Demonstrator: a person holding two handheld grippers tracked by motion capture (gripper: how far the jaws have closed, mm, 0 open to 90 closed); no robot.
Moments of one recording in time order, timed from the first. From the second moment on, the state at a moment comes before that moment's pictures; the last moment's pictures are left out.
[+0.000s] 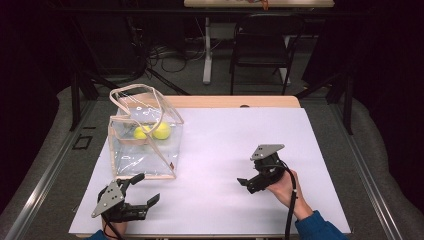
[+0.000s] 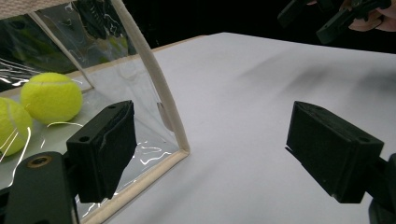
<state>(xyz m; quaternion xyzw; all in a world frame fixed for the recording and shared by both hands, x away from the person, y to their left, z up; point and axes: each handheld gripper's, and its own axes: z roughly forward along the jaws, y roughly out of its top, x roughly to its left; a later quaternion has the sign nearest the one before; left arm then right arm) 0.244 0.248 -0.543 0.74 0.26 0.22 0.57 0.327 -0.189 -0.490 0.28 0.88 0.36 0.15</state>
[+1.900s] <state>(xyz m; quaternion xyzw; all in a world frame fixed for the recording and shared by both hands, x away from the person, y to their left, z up) 0.242 0.246 -0.550 0.76 0.27 0.22 0.56 0.266 -0.263 -0.553 0.36 0.85 0.35 0.16</state>
